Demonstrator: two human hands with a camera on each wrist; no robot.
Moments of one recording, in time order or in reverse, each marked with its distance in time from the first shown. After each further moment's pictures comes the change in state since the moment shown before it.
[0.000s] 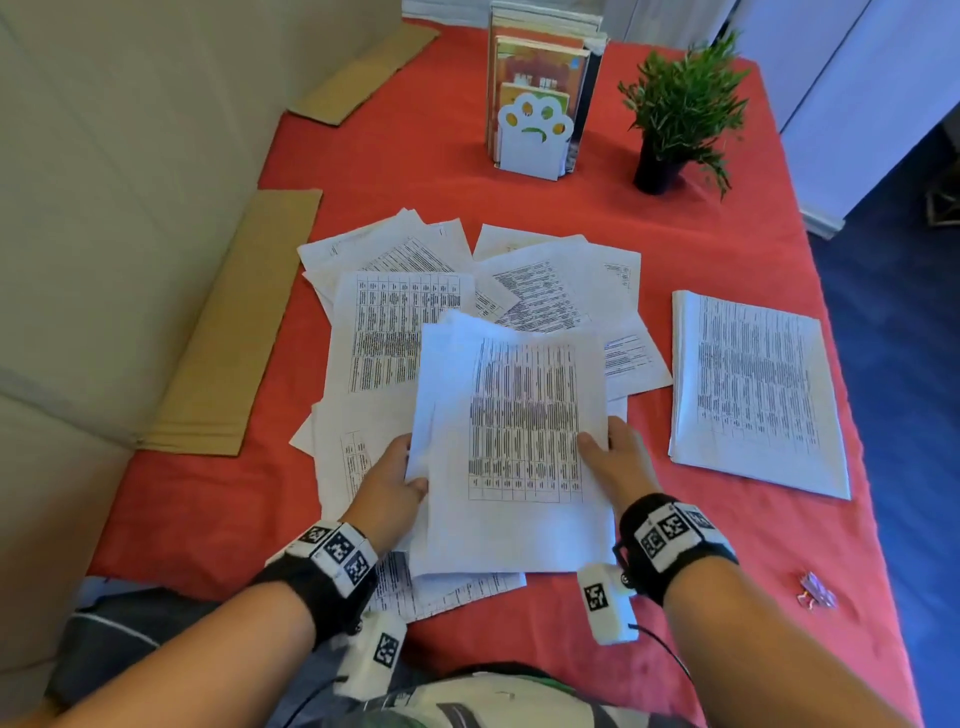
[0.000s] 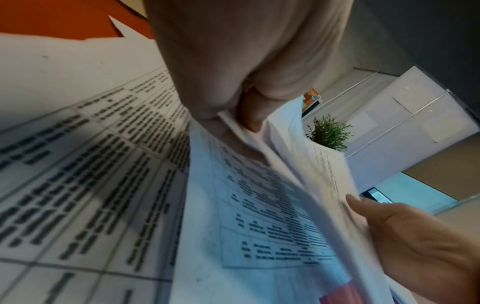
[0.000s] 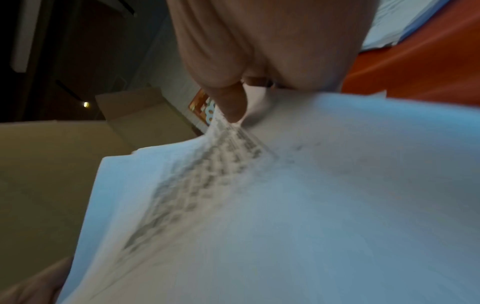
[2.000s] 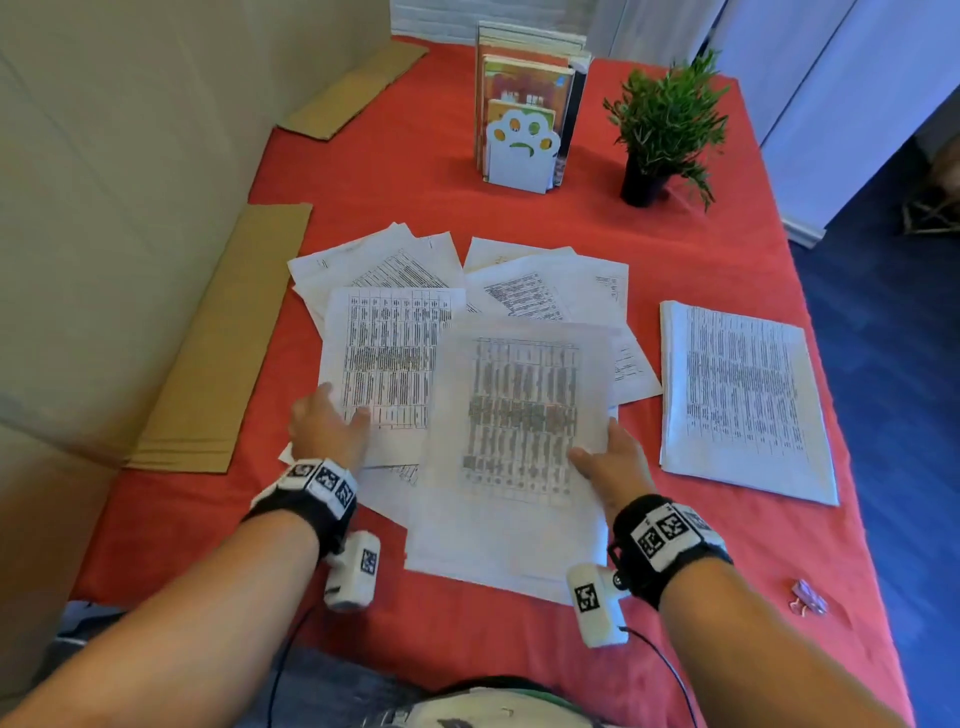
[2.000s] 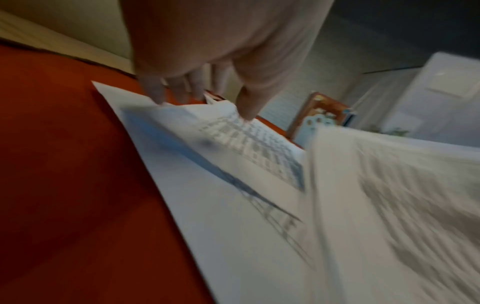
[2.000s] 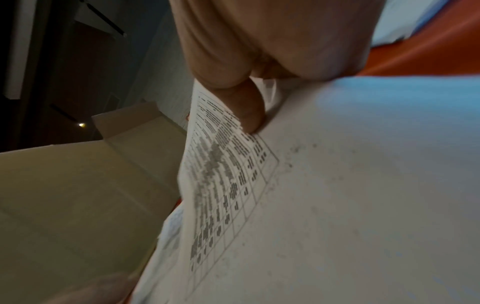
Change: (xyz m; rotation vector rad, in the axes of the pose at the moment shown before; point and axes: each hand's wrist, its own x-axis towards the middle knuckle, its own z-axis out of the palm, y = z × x) left_hand 0.065 0.023 -0.048 0.329 0.532 -0.100; right_hand -0.009 -0.021 -0.003 0.187 0.011 0.068
